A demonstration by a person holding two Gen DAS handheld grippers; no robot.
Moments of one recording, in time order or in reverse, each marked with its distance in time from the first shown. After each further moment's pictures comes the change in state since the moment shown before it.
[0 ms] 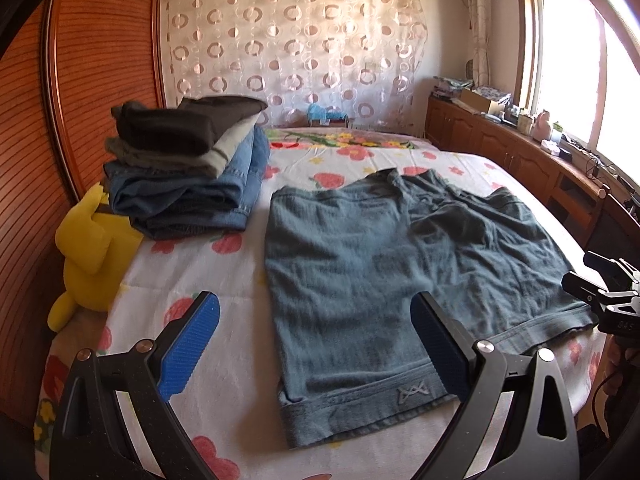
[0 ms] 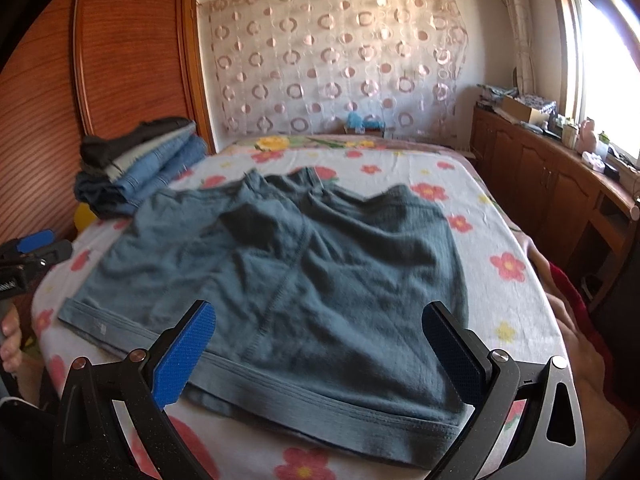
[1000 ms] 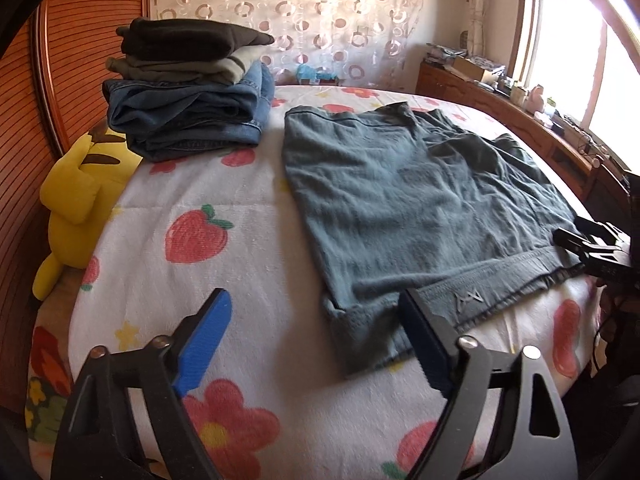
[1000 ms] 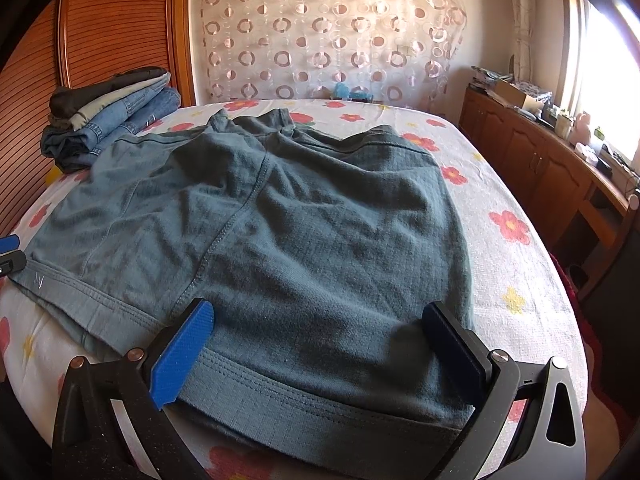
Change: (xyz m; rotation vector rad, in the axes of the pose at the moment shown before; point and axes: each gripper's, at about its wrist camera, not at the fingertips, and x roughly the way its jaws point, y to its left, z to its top) left arm 0.006 0.036 -0.052 0.004 0.138 -0.085; right arm -0.045 0.008 -0.021 -0.040 0.073 -0.064
